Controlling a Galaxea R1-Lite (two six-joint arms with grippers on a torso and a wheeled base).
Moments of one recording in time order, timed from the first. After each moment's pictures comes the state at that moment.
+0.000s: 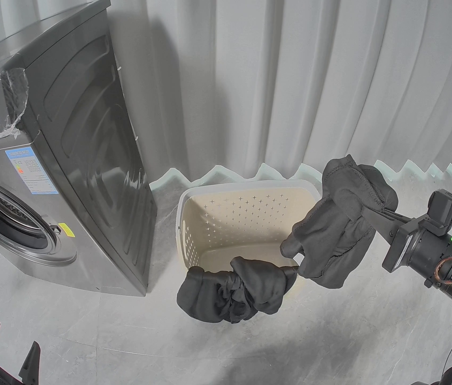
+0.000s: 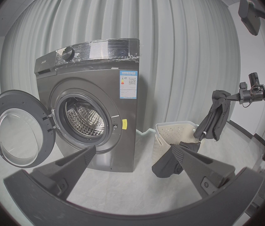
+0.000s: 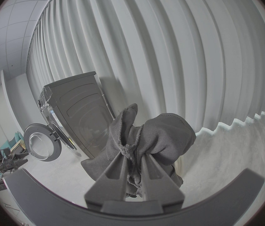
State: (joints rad) left arm 0.00 0.02 -0.02 0.00 -0.02 -0.03; right arm 0.68 1.33 -0.41 -0.87 -0.24 0.18
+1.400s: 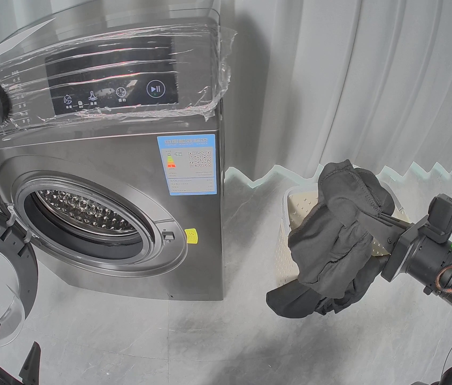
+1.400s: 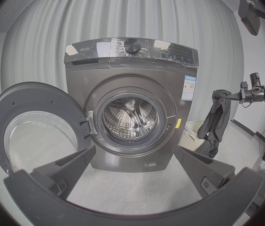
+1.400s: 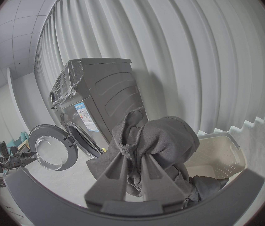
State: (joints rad) left arm 0.00 0.02 -0.02 0.00 -0.02 -0.03; right arm 0.71 1.33 -0.38 -0.94 -0.20 0.18
